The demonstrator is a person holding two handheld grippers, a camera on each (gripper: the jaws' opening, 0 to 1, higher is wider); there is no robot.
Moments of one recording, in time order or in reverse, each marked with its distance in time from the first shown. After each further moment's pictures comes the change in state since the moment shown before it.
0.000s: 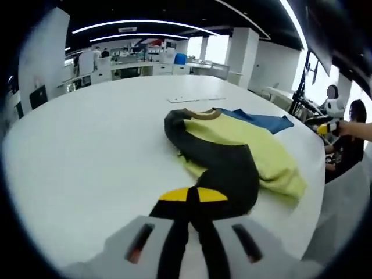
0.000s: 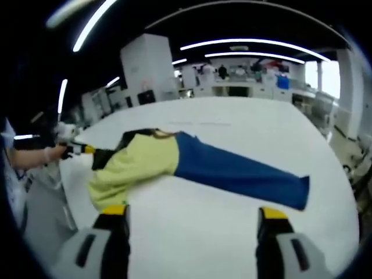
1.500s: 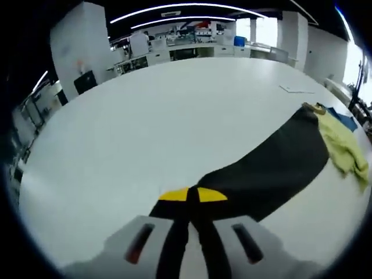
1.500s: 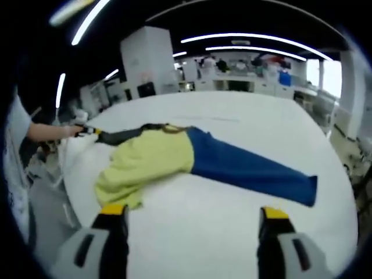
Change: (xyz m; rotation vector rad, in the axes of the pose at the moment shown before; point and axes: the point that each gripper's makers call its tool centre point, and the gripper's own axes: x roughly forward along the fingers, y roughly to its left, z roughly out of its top) left arm -0.009 0.292 -0.015 -0.043 0.186 0.366; right arm 0.004 0.045 -0.004 -0.005 0.074 -0.024
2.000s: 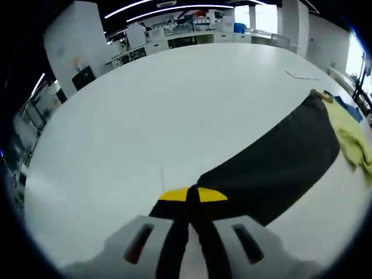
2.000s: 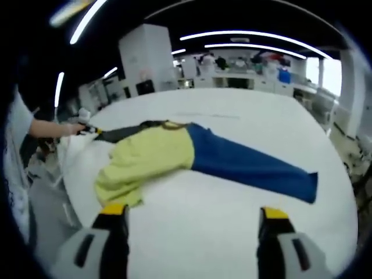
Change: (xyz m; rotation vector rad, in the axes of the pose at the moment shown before) left arm 0.021 0.012 -0.009 0.023 0.057 0.019; right arm 0.004 0.008 -0.003 0.001 0.019 0.000
